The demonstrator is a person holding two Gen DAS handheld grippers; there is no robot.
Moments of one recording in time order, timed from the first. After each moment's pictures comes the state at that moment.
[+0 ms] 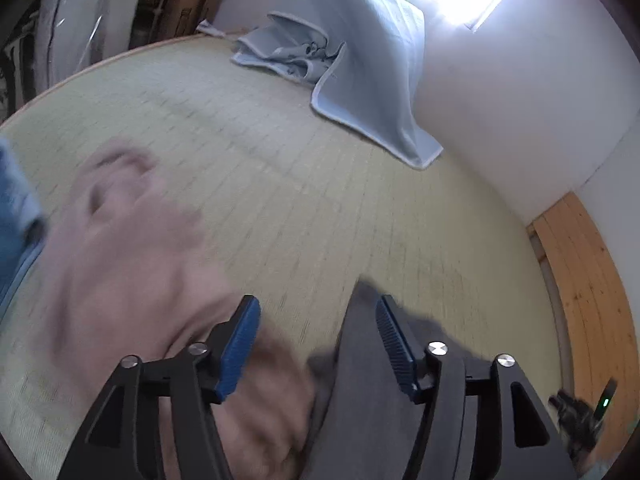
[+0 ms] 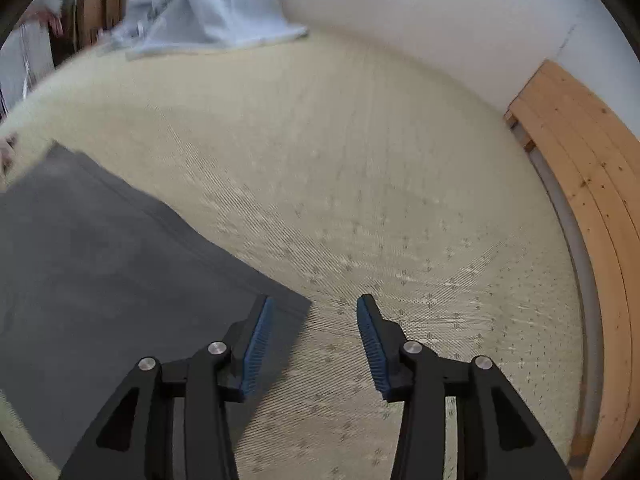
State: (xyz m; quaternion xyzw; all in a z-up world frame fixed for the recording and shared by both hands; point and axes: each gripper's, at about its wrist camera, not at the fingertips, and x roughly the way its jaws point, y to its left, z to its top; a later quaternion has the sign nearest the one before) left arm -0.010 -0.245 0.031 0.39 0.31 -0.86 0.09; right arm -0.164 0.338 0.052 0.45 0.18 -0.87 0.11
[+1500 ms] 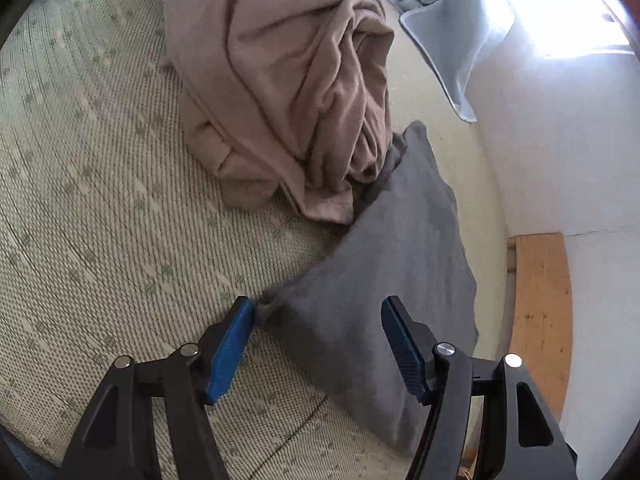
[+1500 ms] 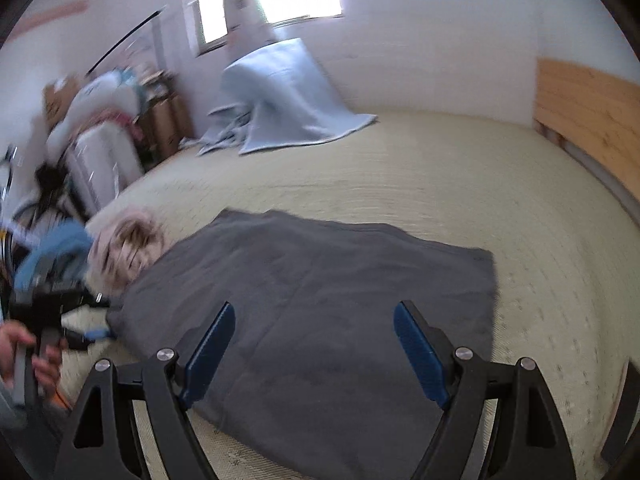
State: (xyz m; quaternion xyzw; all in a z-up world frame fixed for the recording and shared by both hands) left arm 0.120 -0.193 -0.062 0.44 0.50 -0.74 0.10; right arm 0.056 0.229 0.062 0.33 0.04 -0.91 0.23
